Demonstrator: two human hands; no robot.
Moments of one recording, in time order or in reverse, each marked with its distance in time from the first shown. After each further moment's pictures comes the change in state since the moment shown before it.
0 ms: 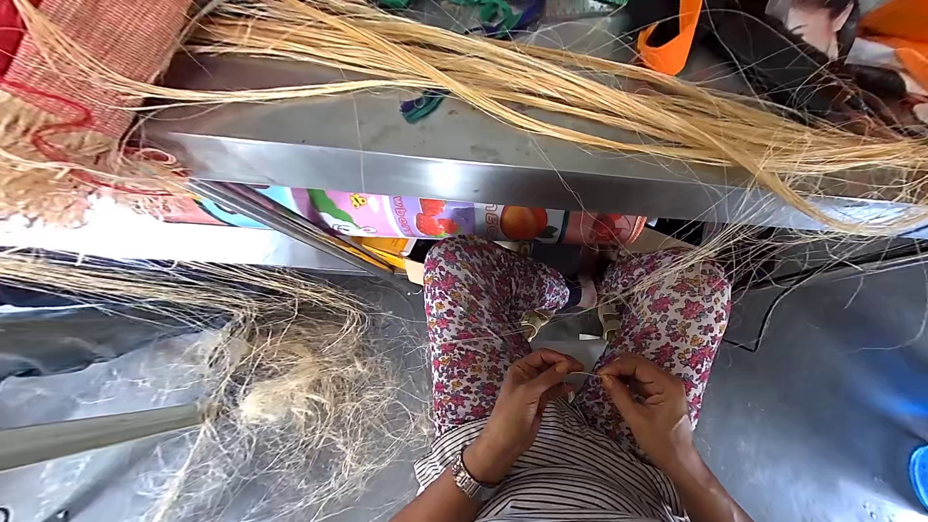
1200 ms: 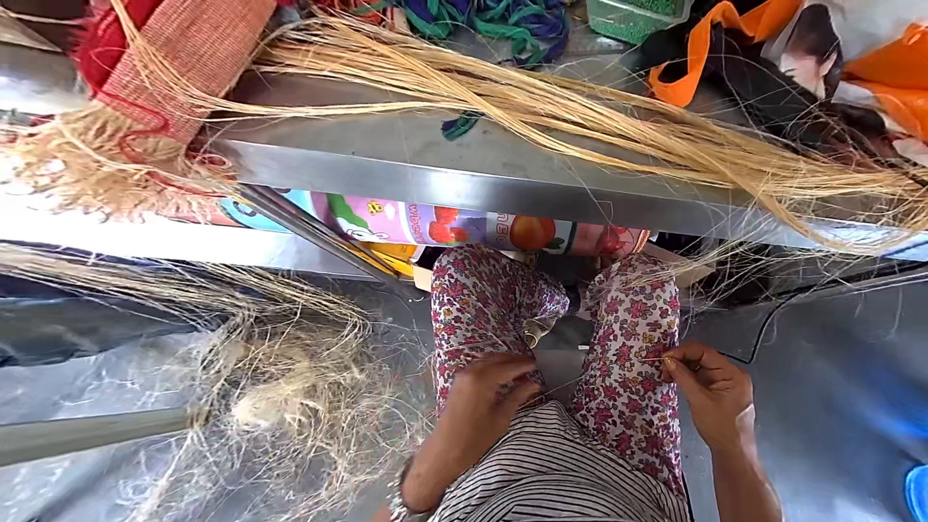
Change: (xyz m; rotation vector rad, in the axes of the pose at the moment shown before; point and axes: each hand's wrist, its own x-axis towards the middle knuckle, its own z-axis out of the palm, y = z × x) left_hand -0.018 0.046 -0.051 1.220 -0.049 0.677; right_hand 0.020 0.001 -0.049 -0.047 0.159 0.025
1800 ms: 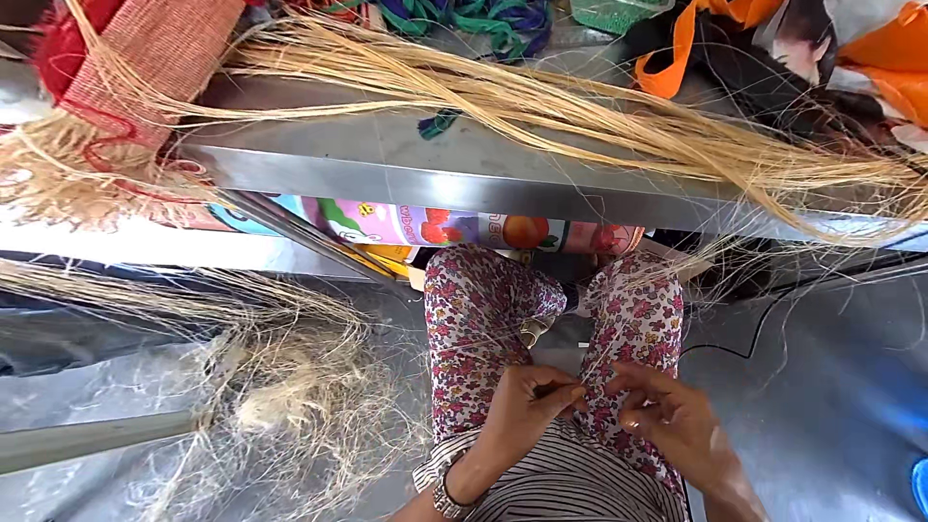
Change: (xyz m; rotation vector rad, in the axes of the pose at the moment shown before) left_hand 0.019 0.046 0.036 -0.660 -0.129 -0.322; right_hand -0.023 -0.029 0.011 0.108 -0.381 0.138
